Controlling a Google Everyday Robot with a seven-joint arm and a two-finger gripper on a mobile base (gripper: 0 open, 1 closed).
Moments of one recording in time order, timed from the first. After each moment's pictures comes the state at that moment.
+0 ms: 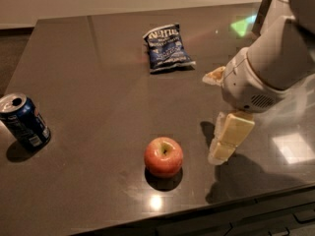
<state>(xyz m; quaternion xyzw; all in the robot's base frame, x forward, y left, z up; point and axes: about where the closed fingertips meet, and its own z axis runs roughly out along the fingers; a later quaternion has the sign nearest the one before) 0.416 -0.111 0.908 -0.67 0.71 0.07 0.20</state>
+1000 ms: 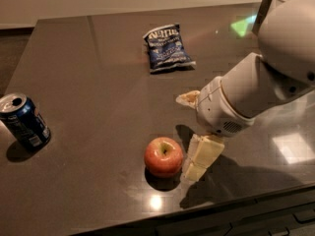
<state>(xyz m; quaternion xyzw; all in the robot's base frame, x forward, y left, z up) 0.398 -0.057 0.868 -0.68 0.68 0.15 0.23</state>
